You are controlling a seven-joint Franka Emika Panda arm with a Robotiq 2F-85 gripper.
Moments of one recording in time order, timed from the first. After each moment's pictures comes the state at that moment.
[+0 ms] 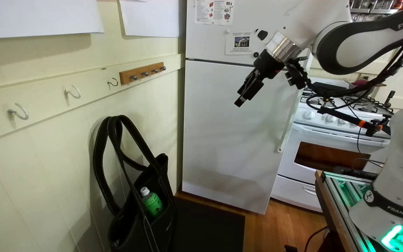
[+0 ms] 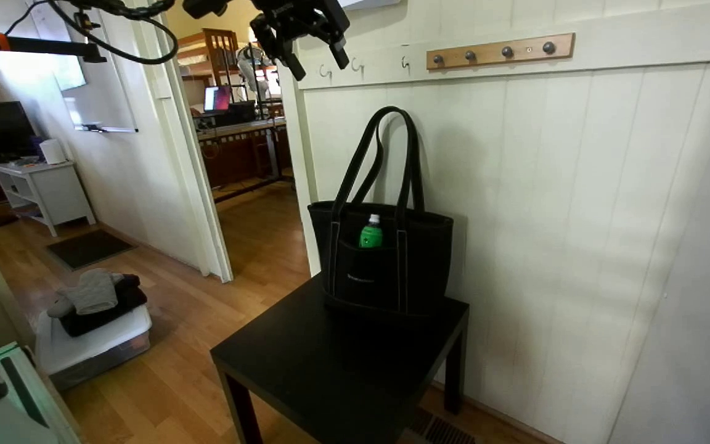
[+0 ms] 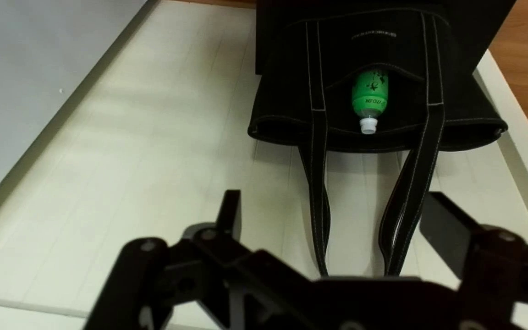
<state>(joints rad) -0.06 -0.51 -0.02 -2.59 -0.14 2.65 -0.06</state>
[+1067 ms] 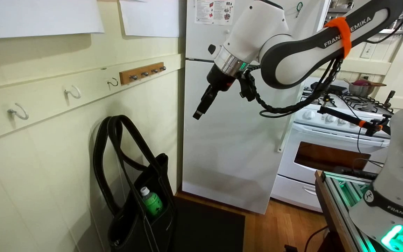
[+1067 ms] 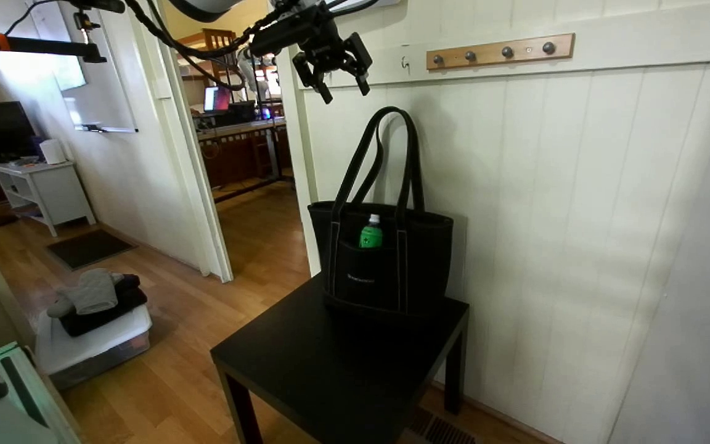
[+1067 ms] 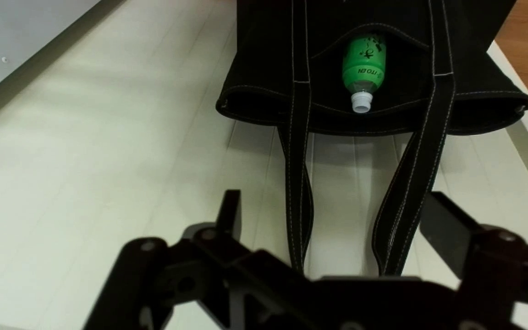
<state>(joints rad) -0.07 -0.09 0.08 -2.26 -0.25 2.67 0.11</state>
